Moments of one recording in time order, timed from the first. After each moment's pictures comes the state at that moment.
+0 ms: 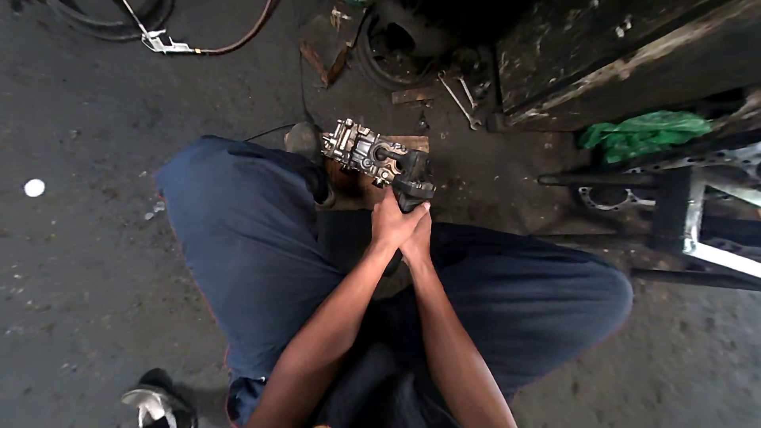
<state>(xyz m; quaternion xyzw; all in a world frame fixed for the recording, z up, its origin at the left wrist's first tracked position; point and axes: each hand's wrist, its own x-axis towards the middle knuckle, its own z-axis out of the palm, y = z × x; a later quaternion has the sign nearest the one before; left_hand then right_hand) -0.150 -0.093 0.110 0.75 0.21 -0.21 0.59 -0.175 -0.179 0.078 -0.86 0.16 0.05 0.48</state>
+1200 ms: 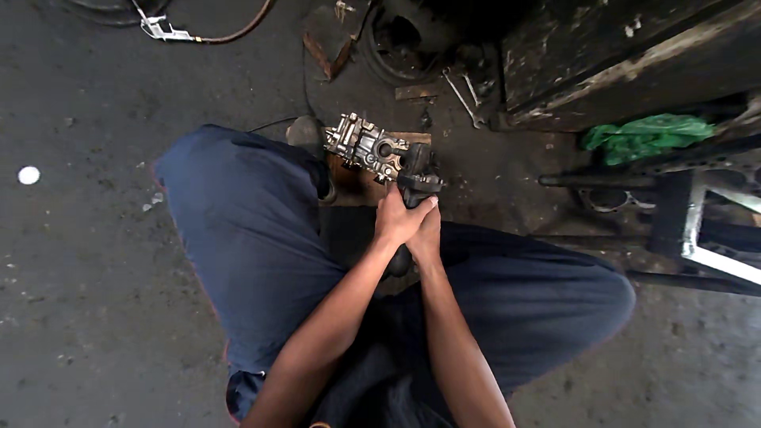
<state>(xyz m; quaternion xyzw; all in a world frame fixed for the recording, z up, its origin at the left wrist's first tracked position) -0.151 -0.091 0.114 0.72 0.21 -0.21 0.63 -0.171 -0.181 0.100 -0.91 0.14 0.07 0.39</state>
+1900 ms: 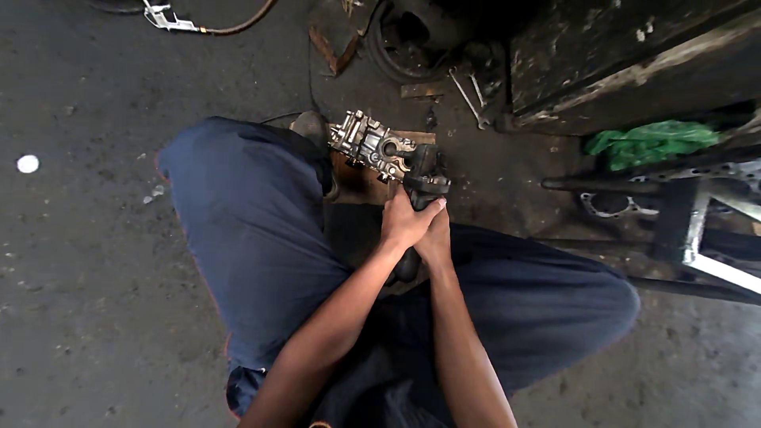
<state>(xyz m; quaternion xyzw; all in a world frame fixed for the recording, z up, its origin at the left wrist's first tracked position) -0.153 -0.092 0.123 0.71 0.22 -0.23 0.63 -0.172 -0.188 0.114 -0.91 0.12 0.11 0.37</state>
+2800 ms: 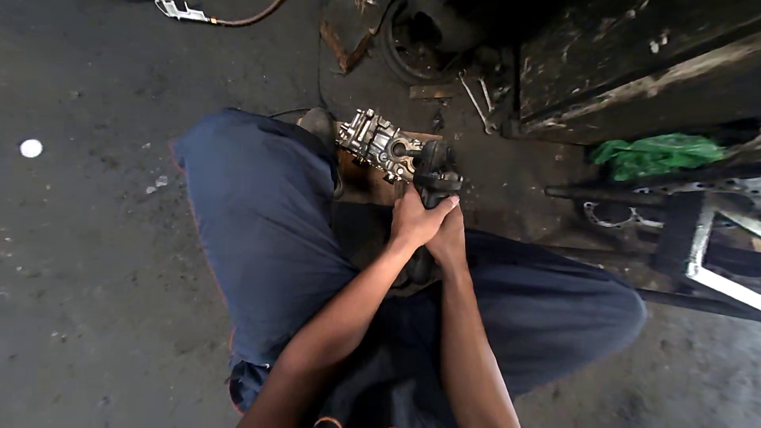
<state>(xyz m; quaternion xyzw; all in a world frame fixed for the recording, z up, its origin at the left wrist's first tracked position) -0.150 -0.094 0.124 0.68 0.23 -0.21 0.67 -0.163 -0.187 0.132 -0.93 0.11 0.13 0.32</state>
